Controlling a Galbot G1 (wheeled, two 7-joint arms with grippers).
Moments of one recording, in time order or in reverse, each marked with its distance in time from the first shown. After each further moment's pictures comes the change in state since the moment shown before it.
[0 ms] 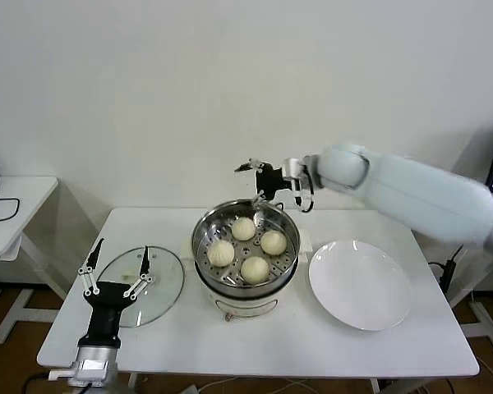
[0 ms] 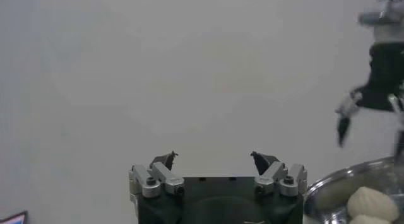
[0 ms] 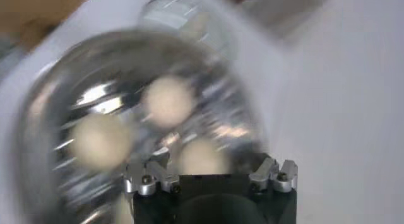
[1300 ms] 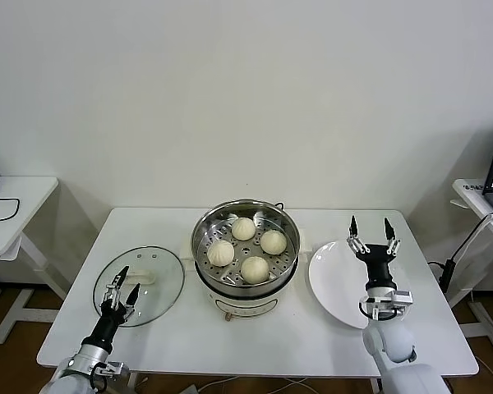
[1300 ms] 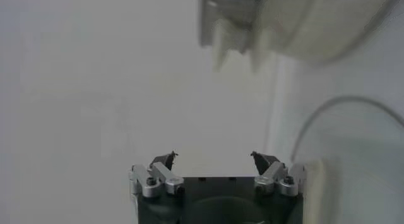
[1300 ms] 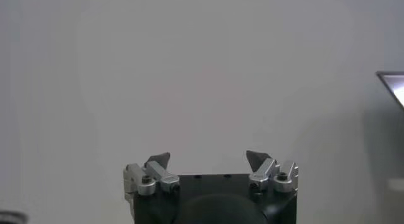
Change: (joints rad) left arm -0.199 0.090 -0.083 0.585 0.975 -0.106 -0.125; right arm -1.457 0.333 1.397 0.145 -0.184 0.351 0.520
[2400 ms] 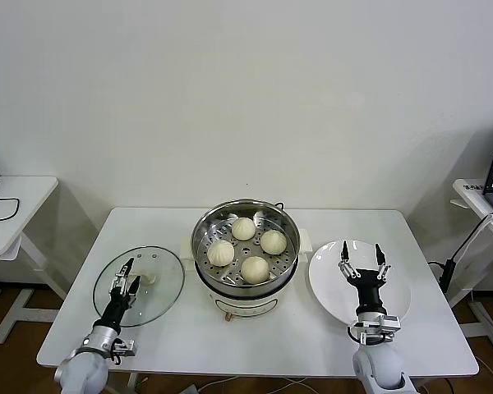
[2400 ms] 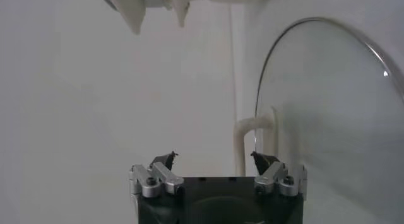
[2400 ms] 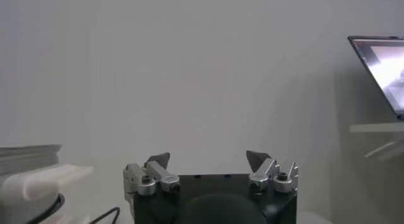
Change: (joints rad) left arm -0.196 -0.013 0.051 0.231 0.113 0.069 -0.038; right arm -0.084 0.087 0.025 -0.012 -0.079 0.008 -0.010
